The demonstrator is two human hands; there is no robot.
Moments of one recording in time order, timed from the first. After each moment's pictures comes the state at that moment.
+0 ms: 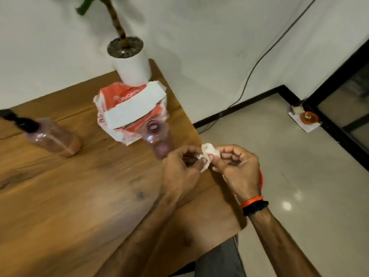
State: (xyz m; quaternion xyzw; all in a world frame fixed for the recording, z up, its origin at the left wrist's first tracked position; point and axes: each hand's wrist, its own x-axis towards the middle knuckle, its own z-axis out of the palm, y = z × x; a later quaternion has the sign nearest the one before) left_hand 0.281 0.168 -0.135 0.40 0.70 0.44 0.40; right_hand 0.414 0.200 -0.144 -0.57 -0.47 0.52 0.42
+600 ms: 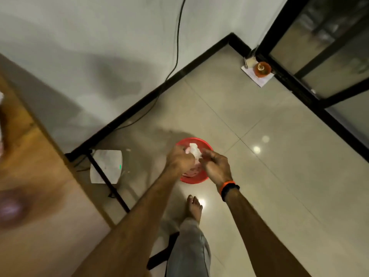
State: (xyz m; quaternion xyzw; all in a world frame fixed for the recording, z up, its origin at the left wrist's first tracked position) left_hand 0.474 0.332 -0.299 0.36 0.74 0.12 0.56; right_hand 0.592 0.298 -0.318 -0.72 -0.27 0.58 0.26
